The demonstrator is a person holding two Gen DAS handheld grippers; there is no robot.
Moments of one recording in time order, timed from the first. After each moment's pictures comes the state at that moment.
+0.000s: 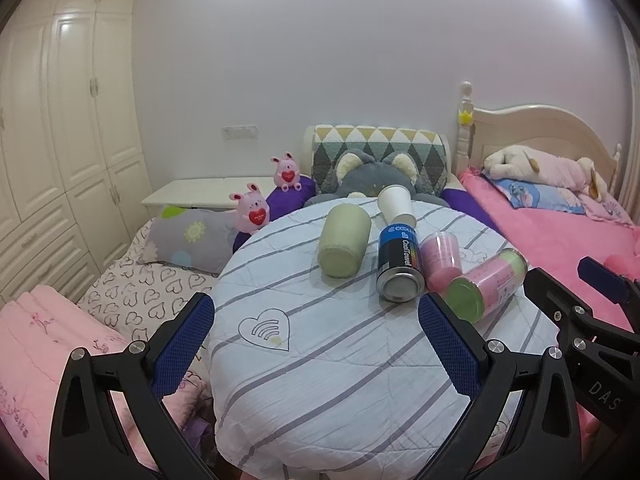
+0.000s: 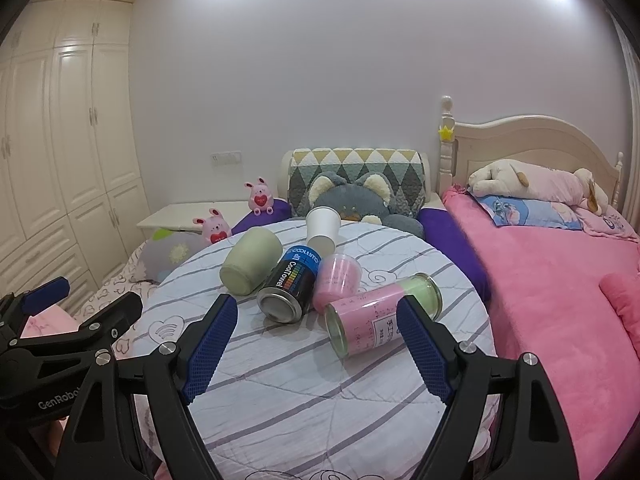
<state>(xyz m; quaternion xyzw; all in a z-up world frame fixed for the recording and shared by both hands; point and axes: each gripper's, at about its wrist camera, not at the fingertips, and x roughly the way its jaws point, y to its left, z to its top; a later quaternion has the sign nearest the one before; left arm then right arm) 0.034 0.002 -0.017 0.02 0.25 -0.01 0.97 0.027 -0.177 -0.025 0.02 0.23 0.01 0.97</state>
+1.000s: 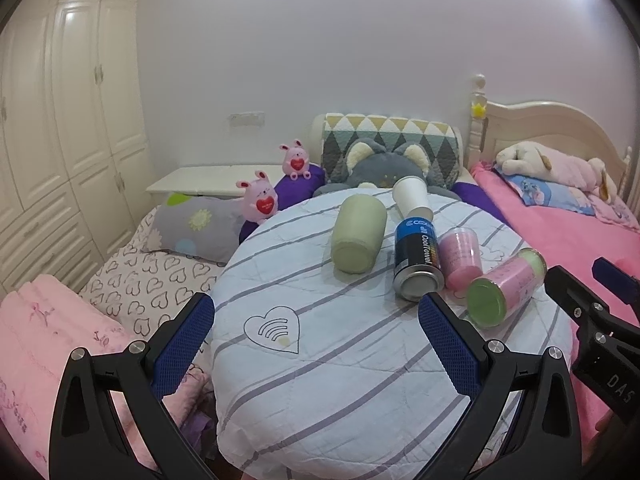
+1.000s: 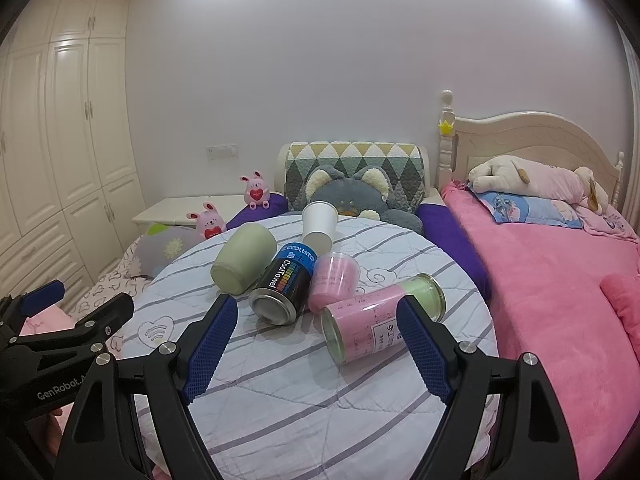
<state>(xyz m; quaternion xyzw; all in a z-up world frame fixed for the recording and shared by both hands) 0.060 0.012 -0.029 0.01 0.28 0.01 0.96 0.036 -0.185 -0.029 0.02 0.24 0.01 0.97</state>
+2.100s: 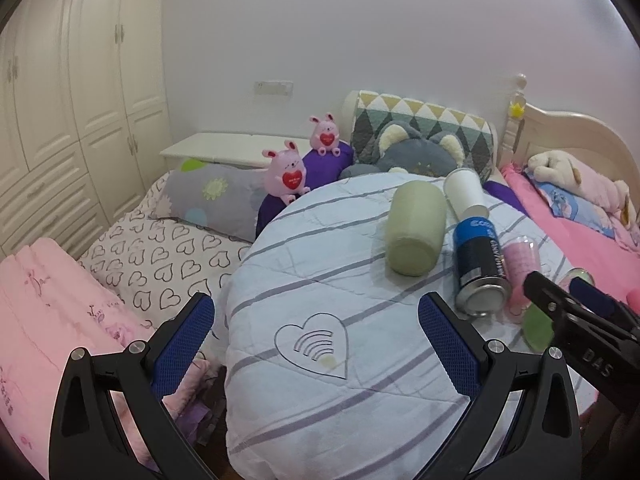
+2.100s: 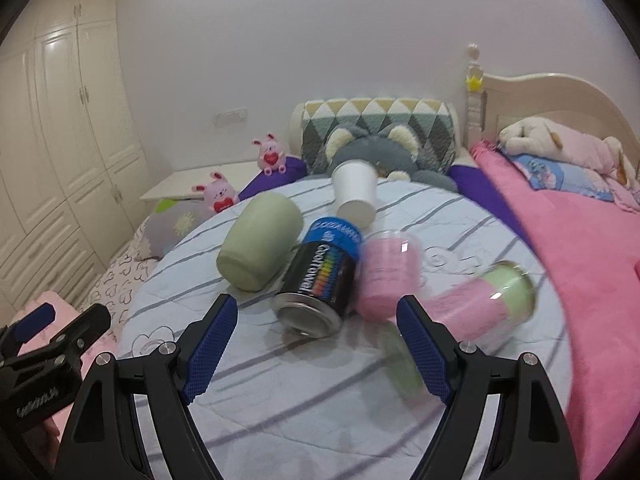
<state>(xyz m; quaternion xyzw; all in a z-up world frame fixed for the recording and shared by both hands) 0.119 0.069 -0.062 -0.03 0.32 0.04 0.95 0.131 -0.145 -0.062 0.05 0.32 0.04 0.95</state>
